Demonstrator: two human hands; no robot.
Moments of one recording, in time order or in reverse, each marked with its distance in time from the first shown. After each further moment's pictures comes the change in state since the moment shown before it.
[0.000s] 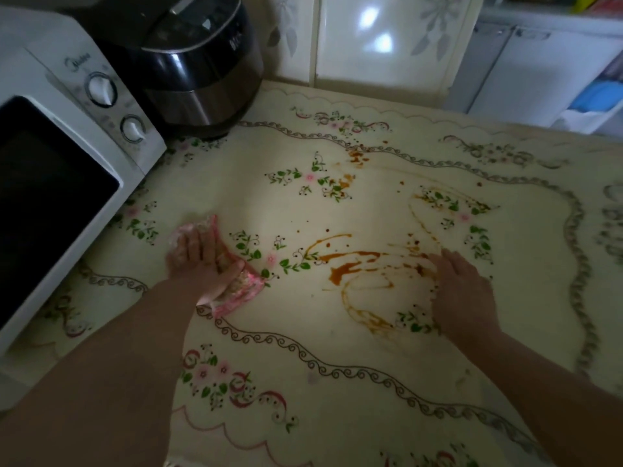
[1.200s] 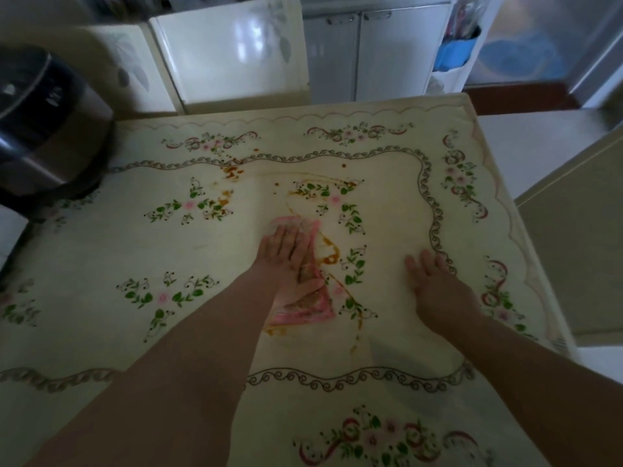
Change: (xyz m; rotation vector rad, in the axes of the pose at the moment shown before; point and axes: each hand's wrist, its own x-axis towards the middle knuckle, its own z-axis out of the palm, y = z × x) left_hand -0.056 0.283 0.021 0.485 0.040 0.739; right_hand -0.037 0.161 0.007 0.003 -0.213 0.145
